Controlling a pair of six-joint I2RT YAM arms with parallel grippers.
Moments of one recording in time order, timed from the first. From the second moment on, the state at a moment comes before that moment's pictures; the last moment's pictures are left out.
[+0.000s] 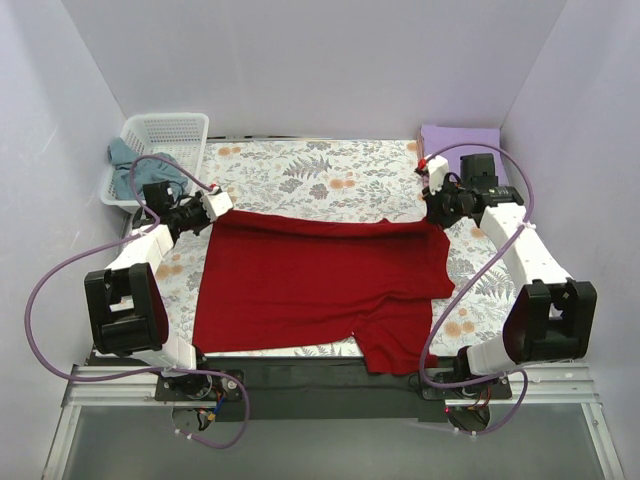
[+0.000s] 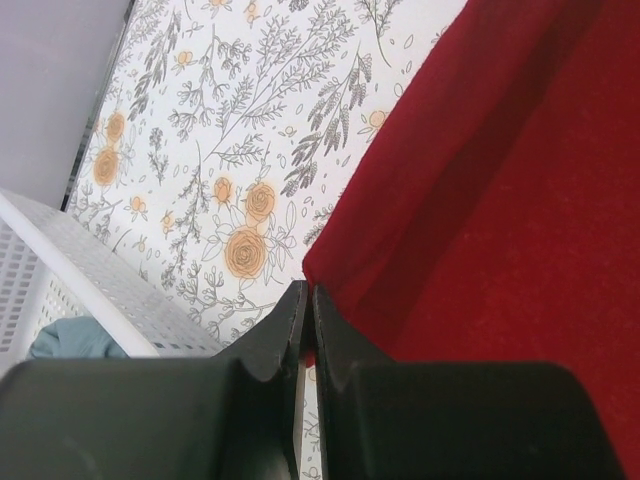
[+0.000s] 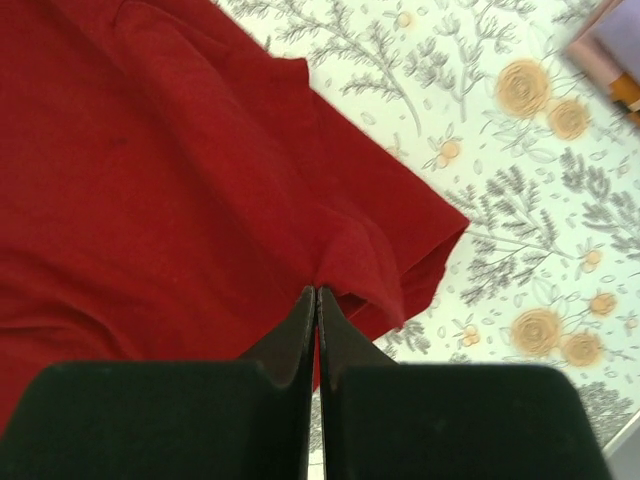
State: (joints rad) left arm 0.17 1.53 0.95 -0.15 0.74 1.18; right arm 0.09 1.46 1.21 -0.66 -0.38 -0.50
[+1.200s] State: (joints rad) left arm 0.19 1.47 0.79 -0.22 0.72 1.38; right arm 0.14 1.39 1.04 -0.69 -0.35 -0.51
